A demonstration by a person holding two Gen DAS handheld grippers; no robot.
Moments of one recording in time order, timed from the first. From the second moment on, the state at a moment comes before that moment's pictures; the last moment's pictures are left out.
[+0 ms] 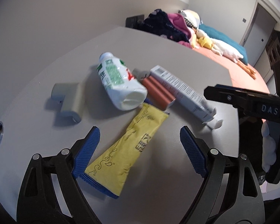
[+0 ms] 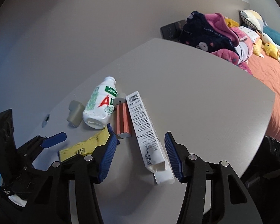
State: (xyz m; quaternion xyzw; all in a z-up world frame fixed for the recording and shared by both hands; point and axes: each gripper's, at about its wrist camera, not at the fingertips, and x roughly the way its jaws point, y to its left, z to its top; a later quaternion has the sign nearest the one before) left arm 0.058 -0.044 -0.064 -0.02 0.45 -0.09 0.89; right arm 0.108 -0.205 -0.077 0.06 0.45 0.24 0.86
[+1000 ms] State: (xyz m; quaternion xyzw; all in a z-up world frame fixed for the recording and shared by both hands) left arm 0.066 -0.036 -0.080 -0.06 0.46 -0.11 0.88; right arm 0.126 -0.209 -0.093 0.12 0.48 0.26 0.83
